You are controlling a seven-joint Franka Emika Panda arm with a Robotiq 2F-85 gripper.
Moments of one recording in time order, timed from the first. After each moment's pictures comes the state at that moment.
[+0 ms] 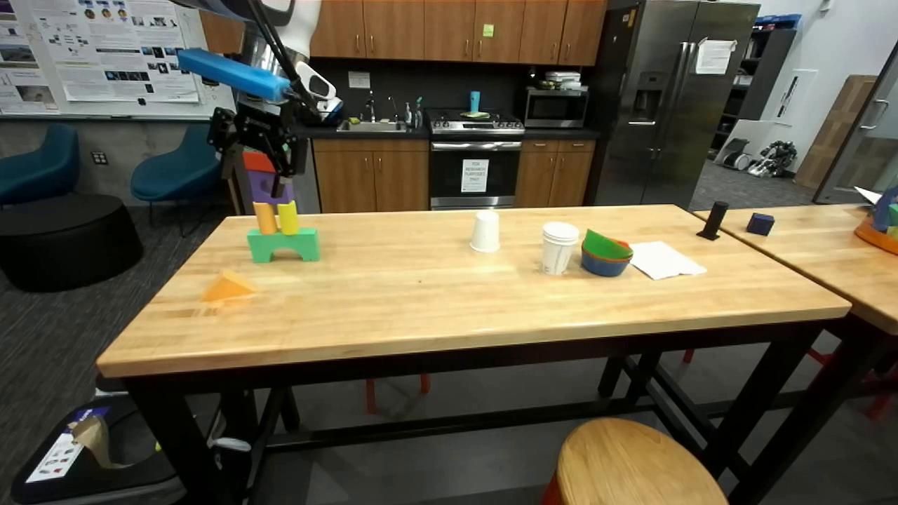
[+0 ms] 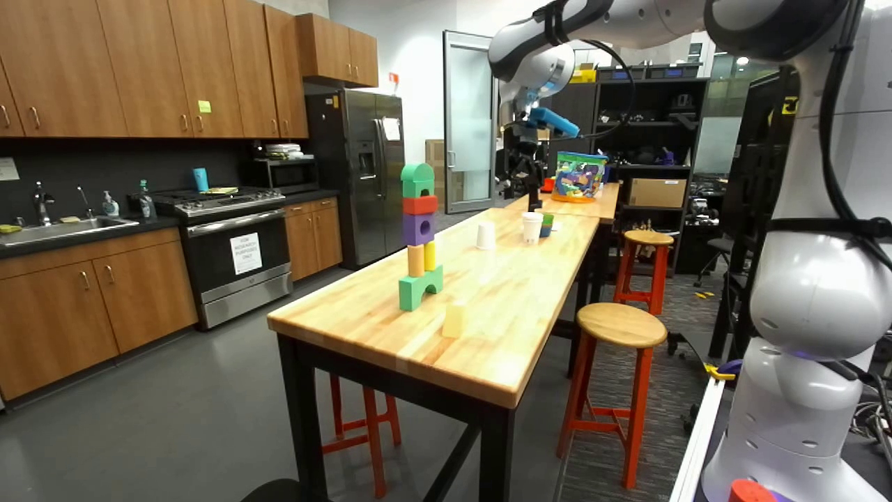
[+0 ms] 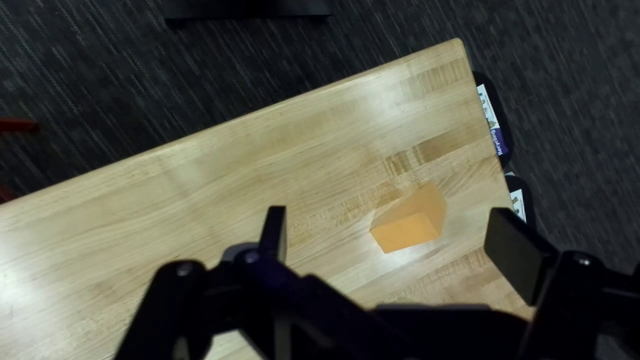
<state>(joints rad) -0.17 0.03 -0.18 -1.74 0.18 1.45 -0.26</state>
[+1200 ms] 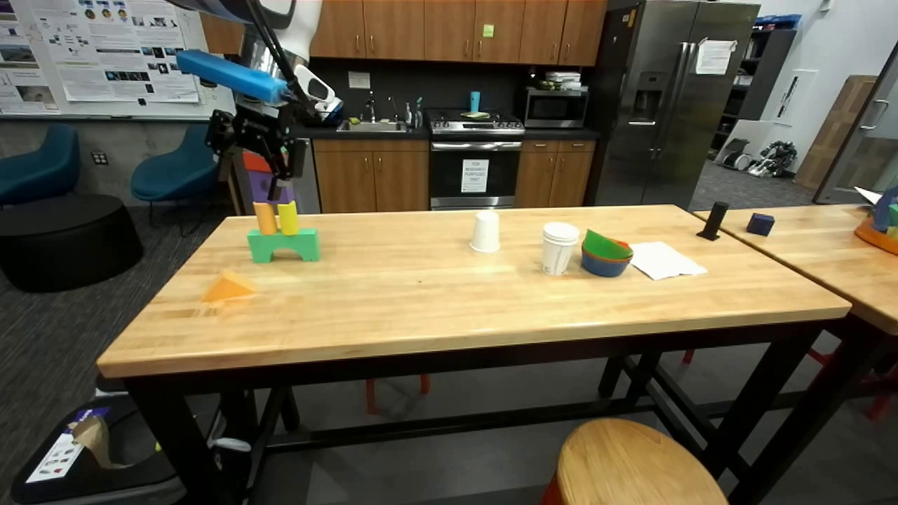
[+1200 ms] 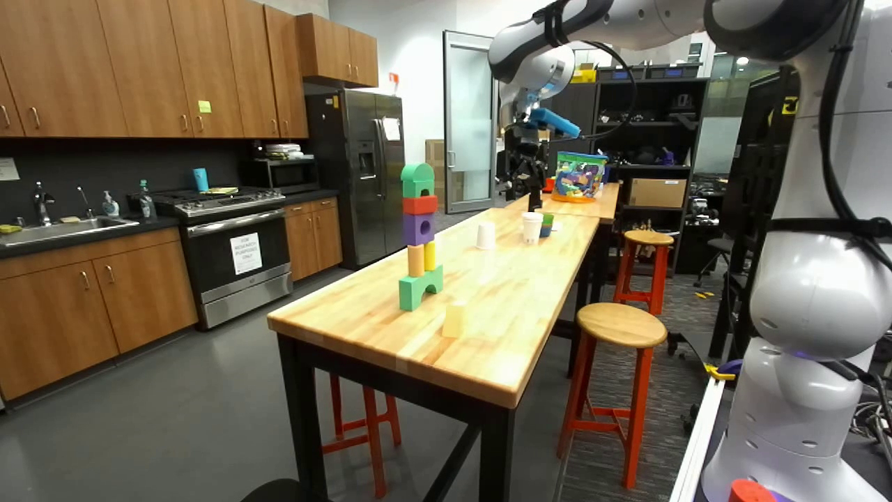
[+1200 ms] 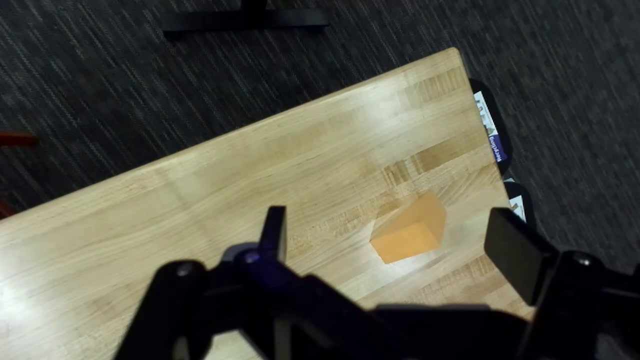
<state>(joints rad) -0.17 0.03 -0.18 -1.74 0.18 1.43 -0.24</state>
